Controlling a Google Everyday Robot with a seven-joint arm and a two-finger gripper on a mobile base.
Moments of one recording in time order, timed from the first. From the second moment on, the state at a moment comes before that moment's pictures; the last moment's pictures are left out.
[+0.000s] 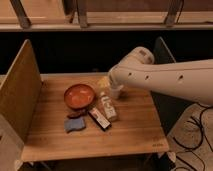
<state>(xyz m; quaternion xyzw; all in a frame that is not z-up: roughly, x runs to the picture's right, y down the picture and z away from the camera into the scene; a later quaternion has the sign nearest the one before) 0.040 -0.049 0.681 -0.07 -0.07 0.52 0.85</state>
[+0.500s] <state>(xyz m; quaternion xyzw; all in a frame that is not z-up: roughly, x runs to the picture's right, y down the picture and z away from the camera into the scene) 0.041 -0.051 0.684 -0.07 -0.07 0.53 0.84</state>
